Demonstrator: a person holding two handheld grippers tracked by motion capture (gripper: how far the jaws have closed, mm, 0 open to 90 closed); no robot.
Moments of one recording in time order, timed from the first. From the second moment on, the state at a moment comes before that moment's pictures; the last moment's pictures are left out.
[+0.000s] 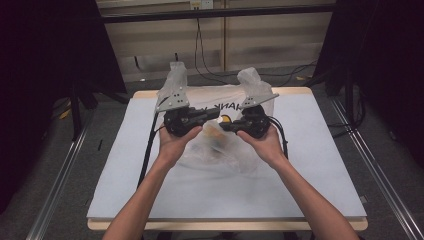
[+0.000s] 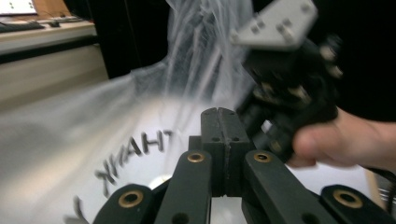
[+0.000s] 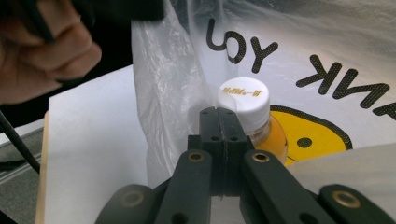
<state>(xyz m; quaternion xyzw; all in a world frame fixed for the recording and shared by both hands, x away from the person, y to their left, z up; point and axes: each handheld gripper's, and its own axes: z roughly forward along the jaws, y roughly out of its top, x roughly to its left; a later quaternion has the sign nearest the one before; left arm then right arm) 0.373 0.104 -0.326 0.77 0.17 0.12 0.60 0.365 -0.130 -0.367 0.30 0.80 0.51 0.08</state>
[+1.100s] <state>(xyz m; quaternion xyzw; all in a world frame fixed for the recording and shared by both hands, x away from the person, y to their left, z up) 0.403 0.126 -0.409 0.83 0.24 0.10 0.49 0.380 -0.158 -0.407 0.35 0.79 0.49 0.10</state>
